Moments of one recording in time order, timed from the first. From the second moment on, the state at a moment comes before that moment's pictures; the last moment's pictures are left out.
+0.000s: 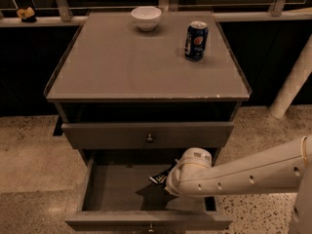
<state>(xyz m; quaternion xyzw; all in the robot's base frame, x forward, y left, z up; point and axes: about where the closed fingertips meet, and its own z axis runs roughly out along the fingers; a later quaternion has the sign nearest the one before) 0.484 -0.075 0.460 -0.49 0.85 0.01 0.18</state>
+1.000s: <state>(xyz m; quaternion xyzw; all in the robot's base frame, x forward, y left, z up) 0.485 -0.036 0.385 -0.49 0.86 0.03 0.15</state>
